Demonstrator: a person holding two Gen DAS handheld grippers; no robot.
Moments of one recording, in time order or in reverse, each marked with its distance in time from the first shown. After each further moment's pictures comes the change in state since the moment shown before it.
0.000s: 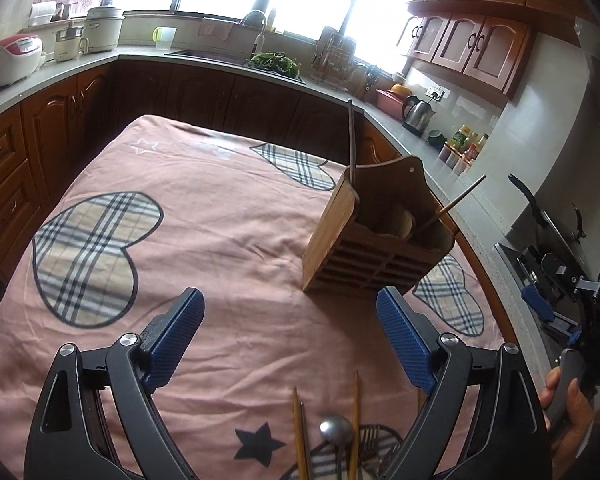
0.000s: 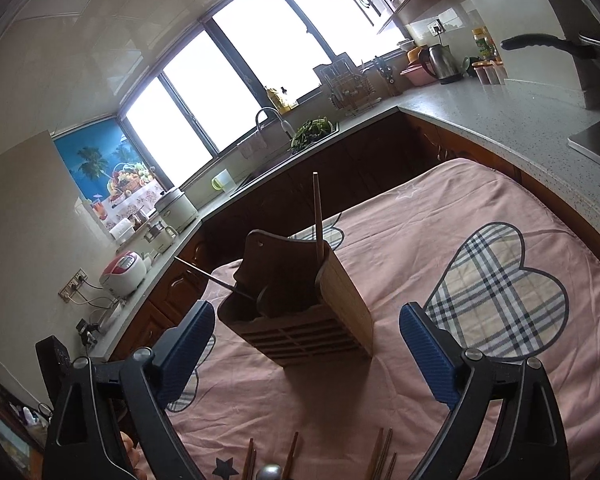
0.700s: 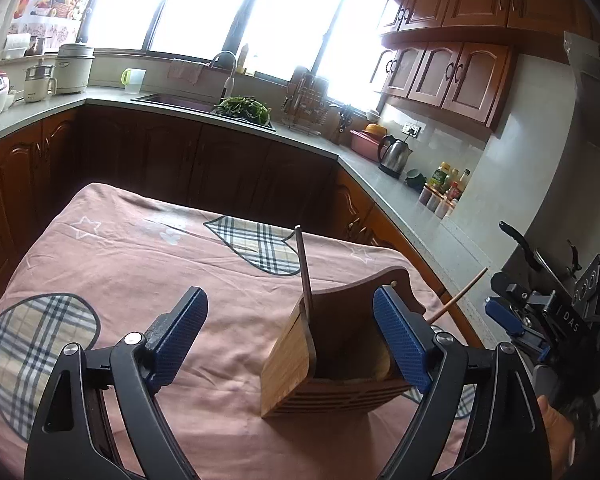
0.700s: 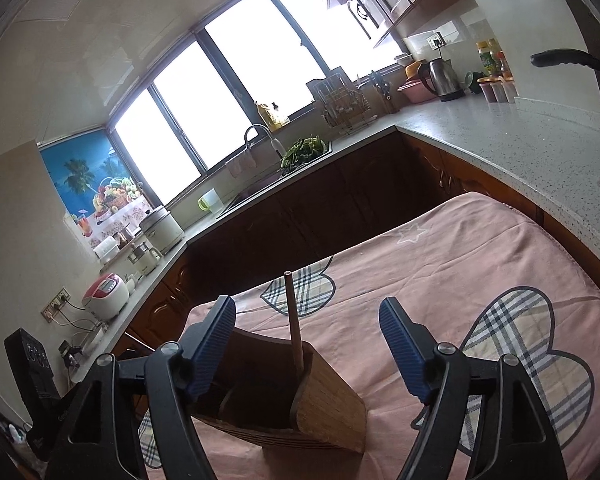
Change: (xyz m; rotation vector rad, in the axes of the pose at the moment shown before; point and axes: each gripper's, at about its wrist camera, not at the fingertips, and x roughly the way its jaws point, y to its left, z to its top) left arm 0.061 -0.038 0.086 0.049 -0.165 -0.077; right arm 0.079 -0.011 0.068 -0.005 -0.077 -0.025
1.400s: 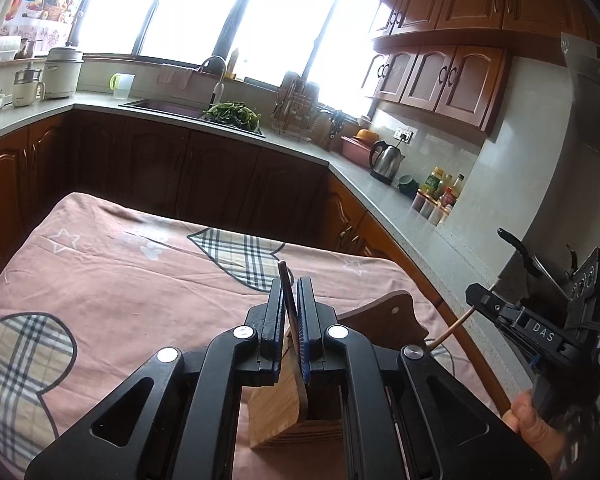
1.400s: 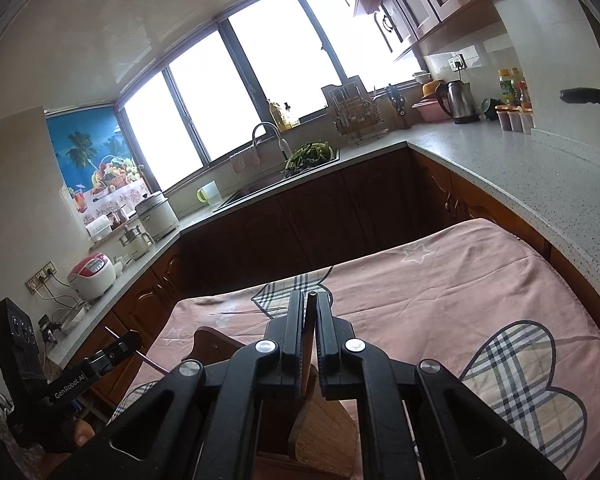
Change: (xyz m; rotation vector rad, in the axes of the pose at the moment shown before) left arm 0.037 -0.006 0.012 0.015 -0.025 -0.037; right arm 0.032 0.018 0.005 -0.132 -0.002 -0.030
